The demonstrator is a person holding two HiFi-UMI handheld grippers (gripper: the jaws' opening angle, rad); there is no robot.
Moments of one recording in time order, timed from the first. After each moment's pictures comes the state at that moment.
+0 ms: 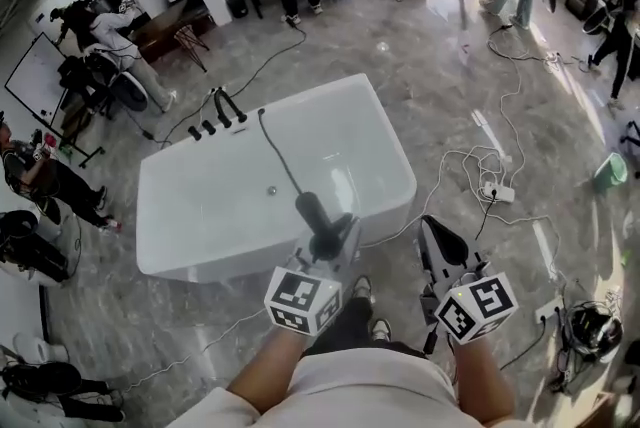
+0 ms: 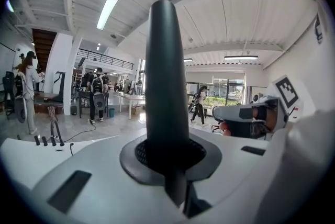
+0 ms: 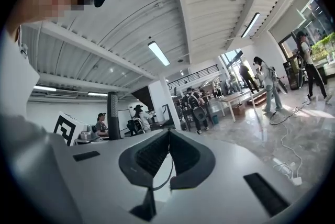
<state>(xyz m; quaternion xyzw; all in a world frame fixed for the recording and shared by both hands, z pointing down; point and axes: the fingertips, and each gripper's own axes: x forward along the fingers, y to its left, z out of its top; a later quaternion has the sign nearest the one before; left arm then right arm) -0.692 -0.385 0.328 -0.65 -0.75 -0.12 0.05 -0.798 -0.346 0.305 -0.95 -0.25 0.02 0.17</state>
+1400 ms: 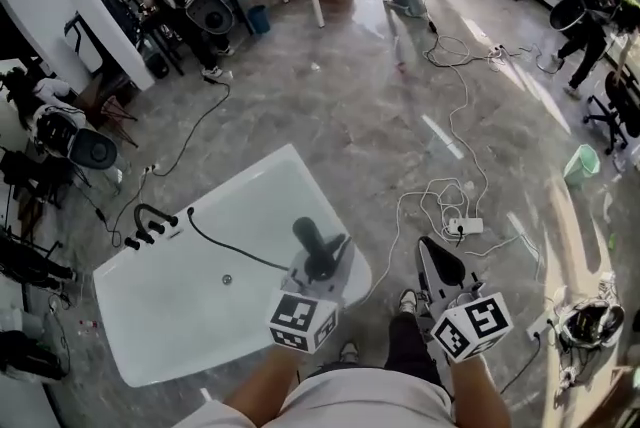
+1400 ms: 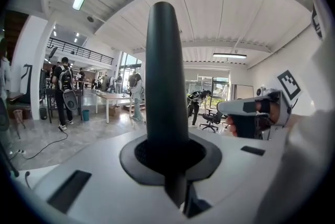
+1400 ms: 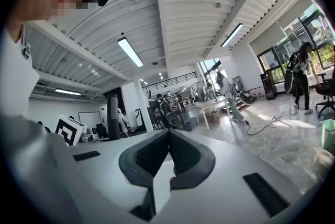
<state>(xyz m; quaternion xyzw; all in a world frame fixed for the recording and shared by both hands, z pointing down) -0.697 -0.057 0.364 -0.55 -0.82 -0.11 0.07 -0.818 -0.047 0.331 -0.91 -0.38 0.01 0.16</state>
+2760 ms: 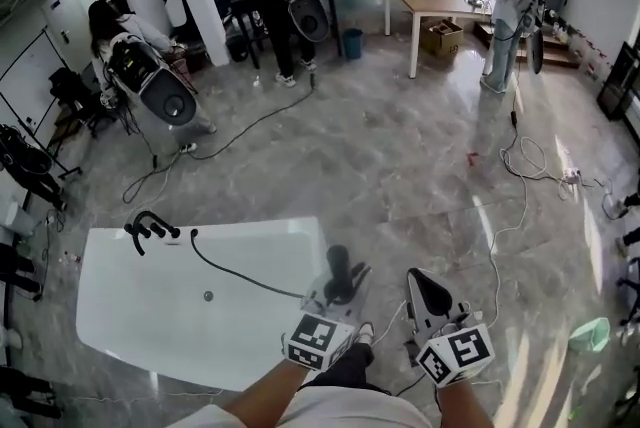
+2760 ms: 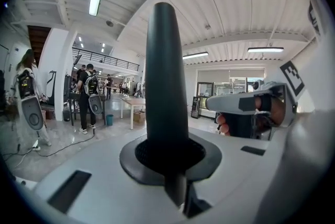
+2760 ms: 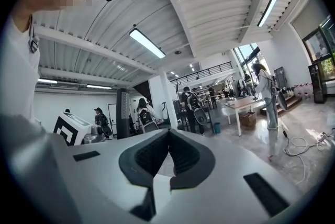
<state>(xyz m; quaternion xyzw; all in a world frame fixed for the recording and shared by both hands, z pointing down) -0.634 0.226 0.379 -0.68 -0.73 -0.11 0.05 -0.703 0.250 0.335 -0.98 -0.19 -0.01 0.12</state>
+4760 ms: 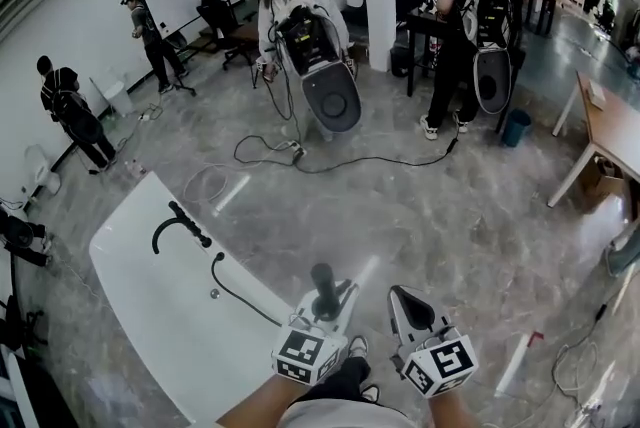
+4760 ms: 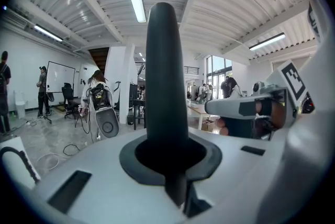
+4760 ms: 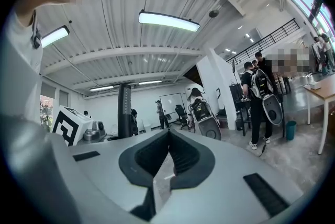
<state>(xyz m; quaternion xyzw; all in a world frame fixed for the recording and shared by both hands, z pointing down) -0.200 0.485 0.387 -0.90 -0.42 -0.11 0.02 -0.234 0.547 0.352 -0.97 0.20 -0.05 0.10</state>
